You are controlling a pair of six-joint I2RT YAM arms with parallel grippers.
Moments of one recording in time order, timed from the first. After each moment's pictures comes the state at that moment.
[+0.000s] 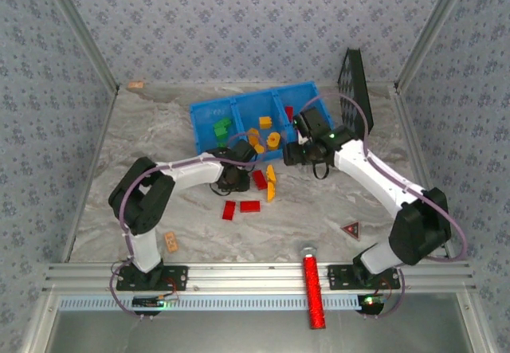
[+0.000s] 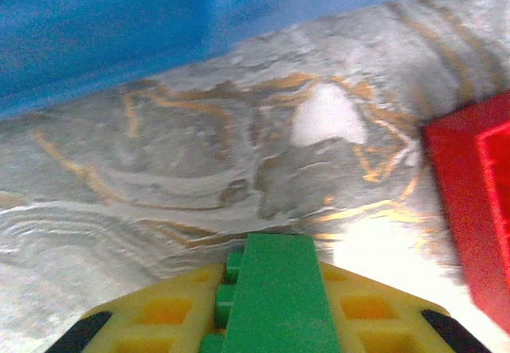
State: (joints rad) left arm -0.74 1.82 1.13 -0.59 -0.08 -0.72; right arm 0.55 1.46 1.23 -0.82 0.06 0.34
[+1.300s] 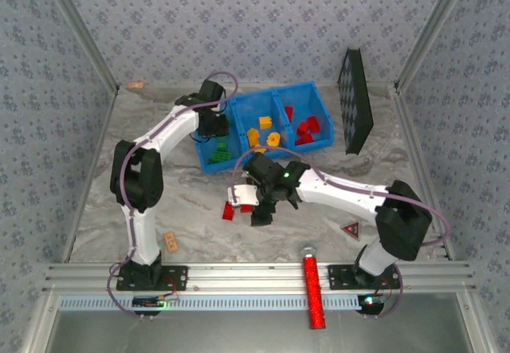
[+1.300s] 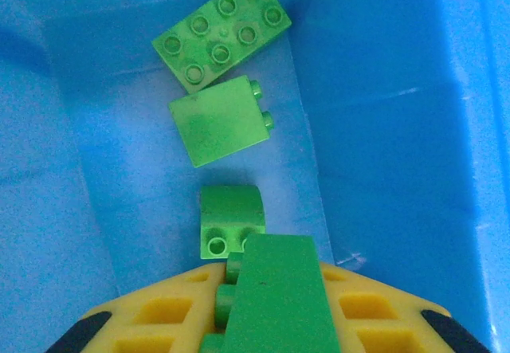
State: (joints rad) left arm -0.41 1.99 1.69 -0.81 0.01 -0.46; right arm 0.97 1.60 1.15 -0.67 -0.17 -0.75
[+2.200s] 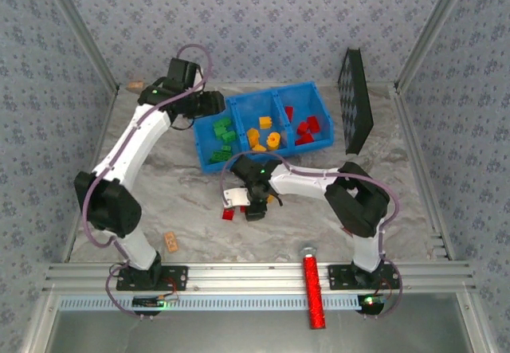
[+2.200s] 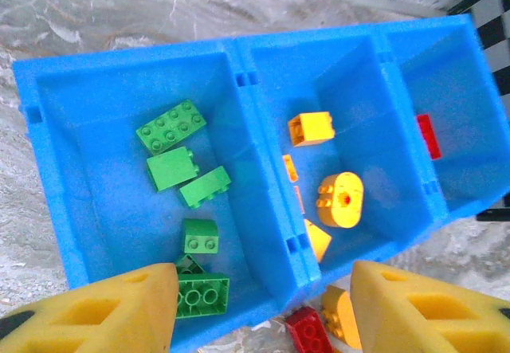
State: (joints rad) left arm -0.36 1.68 1.73 -0.85 0.12 -0.45; right arm 0.94 1.90 1.24 -0.63 -0.14 -0.82
